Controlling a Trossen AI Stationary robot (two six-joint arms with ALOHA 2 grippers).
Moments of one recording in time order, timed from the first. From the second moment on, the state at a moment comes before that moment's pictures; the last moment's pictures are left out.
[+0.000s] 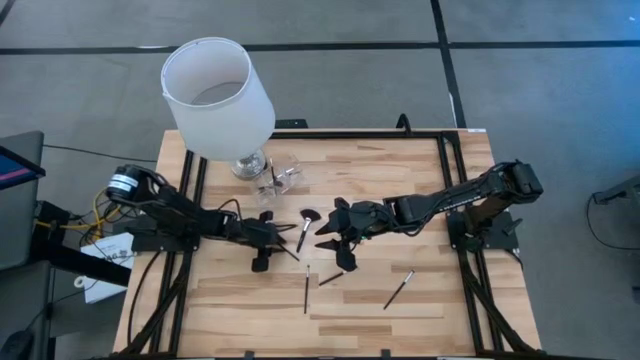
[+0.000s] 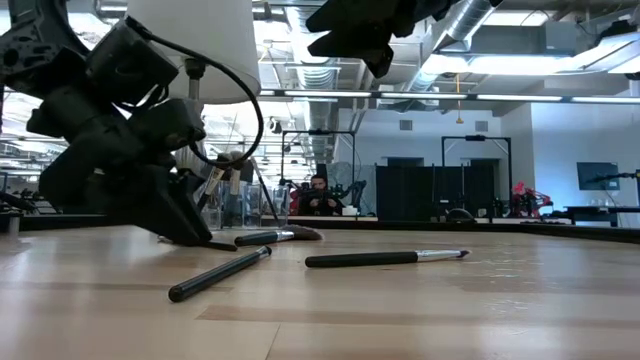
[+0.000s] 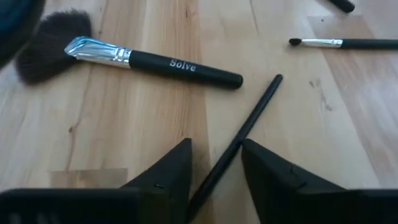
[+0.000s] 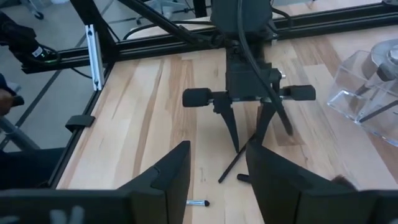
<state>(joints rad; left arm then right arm) -0.21 1.59 0.30 0.52 -0.08 -0.04 0.19 1.59 1.09 0.01 0.03 0.17</state>
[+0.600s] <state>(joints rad) -0.23 1.68 0.29 0.70 -0.08 -0.16 0.22 1.59 1.09 0.01 0.03 0.18</state>
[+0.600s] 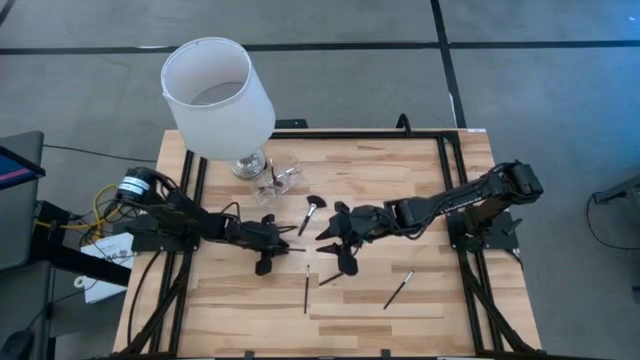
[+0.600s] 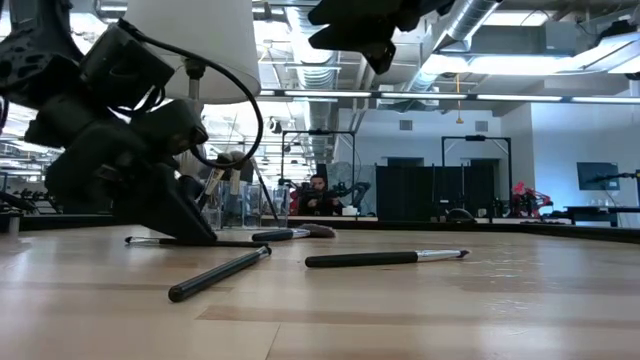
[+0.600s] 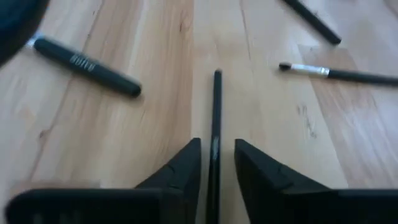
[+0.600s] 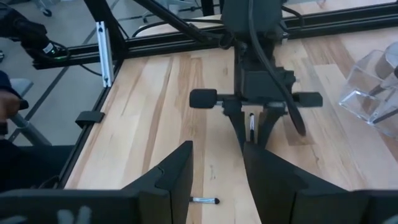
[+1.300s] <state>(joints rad) -0.27 1.88 0.22 1.07 -0.20 -0.23 0.17 1.59 1.09 0.07 0.03 0.00</state>
